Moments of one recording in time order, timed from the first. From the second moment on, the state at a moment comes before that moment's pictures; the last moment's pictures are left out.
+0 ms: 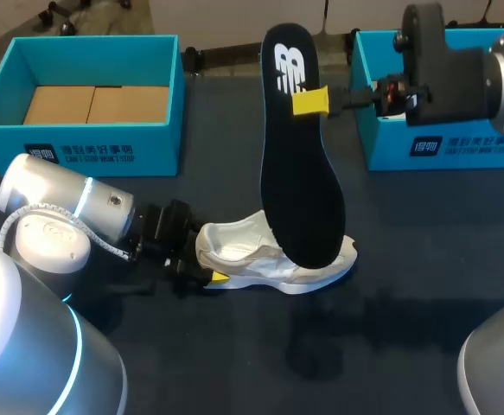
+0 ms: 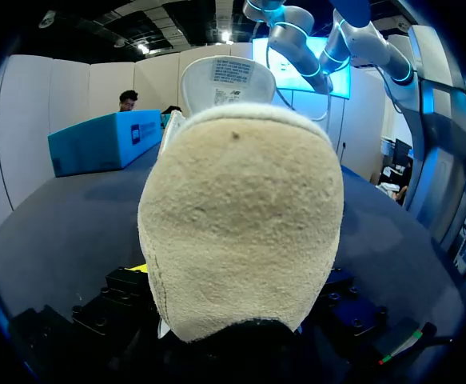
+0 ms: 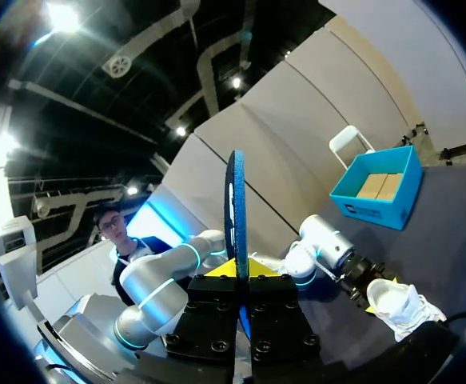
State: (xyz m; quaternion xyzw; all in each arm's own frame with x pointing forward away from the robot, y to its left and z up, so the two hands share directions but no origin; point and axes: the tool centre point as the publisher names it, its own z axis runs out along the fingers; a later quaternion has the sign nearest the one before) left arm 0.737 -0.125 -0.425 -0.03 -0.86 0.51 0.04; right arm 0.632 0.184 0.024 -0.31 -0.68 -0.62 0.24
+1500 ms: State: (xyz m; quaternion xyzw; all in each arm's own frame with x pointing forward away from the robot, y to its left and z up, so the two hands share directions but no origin) left arm 0.737 -0.112 -0.425 -0.02 -0.90 0.44 0.03; right arm 0.630 0.181 0.023 -0.31 -0.68 -0.62 0.24
